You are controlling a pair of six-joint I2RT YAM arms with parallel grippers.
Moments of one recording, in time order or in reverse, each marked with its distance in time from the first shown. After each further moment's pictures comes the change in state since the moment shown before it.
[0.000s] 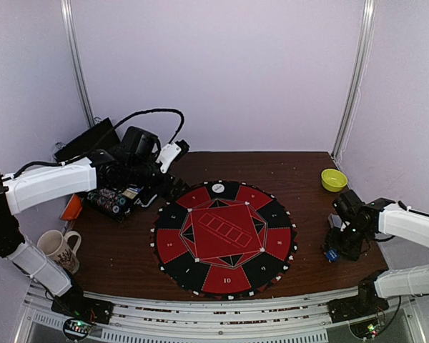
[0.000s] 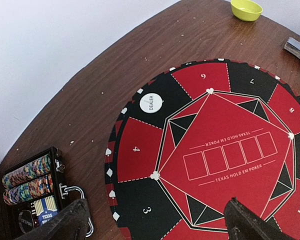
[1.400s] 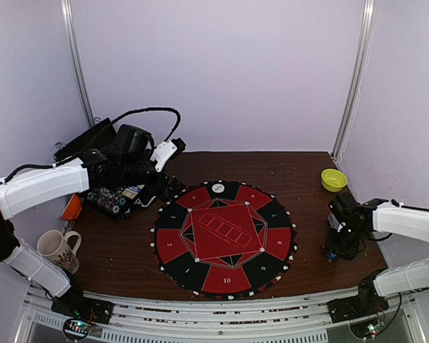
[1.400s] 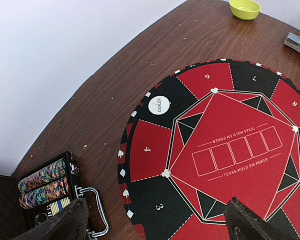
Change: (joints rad) left arm 0.005 -0.060 -0.017 -0.016 -0.024 0.078; right arm 0.000 0.083 -0.010 0.064 0.016 -0.014
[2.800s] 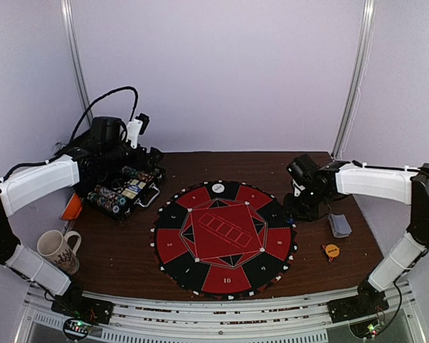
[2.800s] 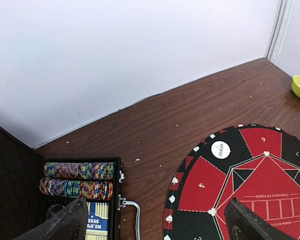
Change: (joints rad) left arm 0.252 -0.010 -0.035 0.226 0.049 -0.199; right arm 0.224 0.372 0.510 0.065 -0.065 -0.134
